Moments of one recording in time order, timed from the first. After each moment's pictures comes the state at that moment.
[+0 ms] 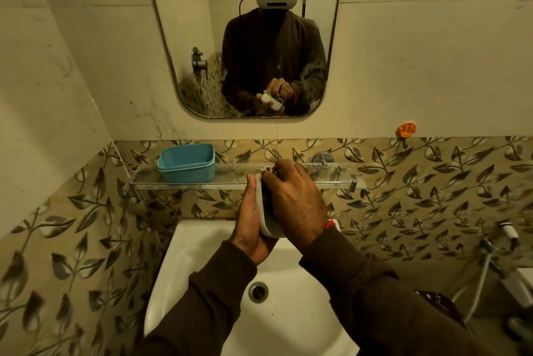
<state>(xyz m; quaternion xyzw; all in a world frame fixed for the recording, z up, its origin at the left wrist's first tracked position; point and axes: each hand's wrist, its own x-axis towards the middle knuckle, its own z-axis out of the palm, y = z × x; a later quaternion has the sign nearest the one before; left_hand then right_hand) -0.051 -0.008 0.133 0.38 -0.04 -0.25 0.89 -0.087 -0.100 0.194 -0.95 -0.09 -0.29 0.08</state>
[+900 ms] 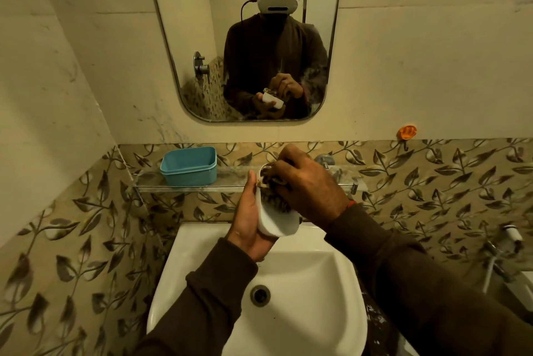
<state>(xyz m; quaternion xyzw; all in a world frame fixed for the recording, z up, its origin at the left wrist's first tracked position) -0.054 -0.003 0.158 0.39 -0.03 -0.26 0.88 -0.083 -0.130 0.226 -0.91 -0.24 -0.31 0.10</state>
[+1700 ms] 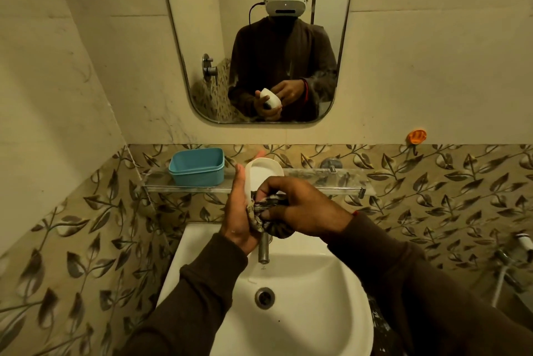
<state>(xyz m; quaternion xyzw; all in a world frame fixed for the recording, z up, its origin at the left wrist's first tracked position) -0.036 0.015 0.161 0.42 -0.11 -0.14 0.89 -0.091 -0.106 0.231 -0.86 -0.15 0.05 0.49</state>
